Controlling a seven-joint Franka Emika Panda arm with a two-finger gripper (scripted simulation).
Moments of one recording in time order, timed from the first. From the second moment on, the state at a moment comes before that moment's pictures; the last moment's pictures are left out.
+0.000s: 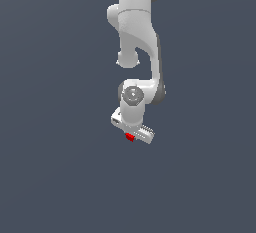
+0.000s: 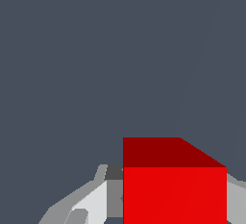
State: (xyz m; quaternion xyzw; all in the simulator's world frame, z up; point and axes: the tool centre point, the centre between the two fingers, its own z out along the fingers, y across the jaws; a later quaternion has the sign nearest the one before) arm 0.022 0.016 0.020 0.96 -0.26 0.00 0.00
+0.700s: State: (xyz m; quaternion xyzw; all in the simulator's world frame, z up) arm 0.023 0.015 0.027 0.96 -0.26 0.00 0.00
